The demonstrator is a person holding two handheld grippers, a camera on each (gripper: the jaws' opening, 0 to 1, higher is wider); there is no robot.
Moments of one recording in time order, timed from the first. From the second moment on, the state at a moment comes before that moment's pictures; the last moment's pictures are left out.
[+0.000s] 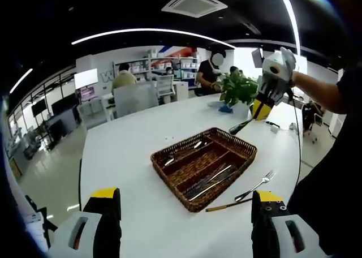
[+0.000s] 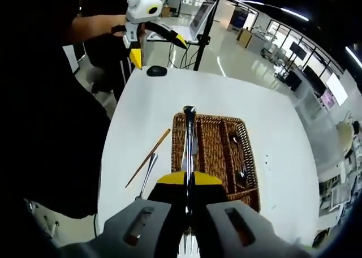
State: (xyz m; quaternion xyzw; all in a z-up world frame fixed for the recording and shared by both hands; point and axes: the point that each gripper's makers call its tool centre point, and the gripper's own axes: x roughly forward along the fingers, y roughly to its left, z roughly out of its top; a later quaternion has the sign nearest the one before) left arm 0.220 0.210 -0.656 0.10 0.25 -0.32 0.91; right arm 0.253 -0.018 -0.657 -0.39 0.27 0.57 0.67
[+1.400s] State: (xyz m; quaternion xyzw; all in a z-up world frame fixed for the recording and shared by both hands) left arm 0.213 0.206 -0.670 0.11 0.25 -0.34 0.90; right arm 0.317 0.028 -0.649 -0.40 0.23 0.57 0.68
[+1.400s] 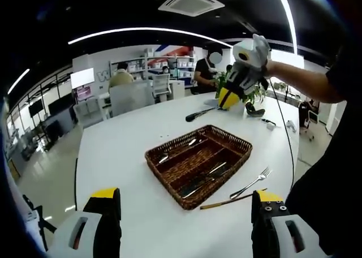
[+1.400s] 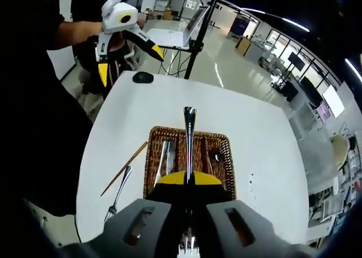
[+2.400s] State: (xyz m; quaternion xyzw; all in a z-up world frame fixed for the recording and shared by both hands) left arm 0.200 0.229 -0.680 0.09 0.26 -0.32 0.91; right arm 0.379 0.043 -0.663 -0.40 0.23 0.55 0.69
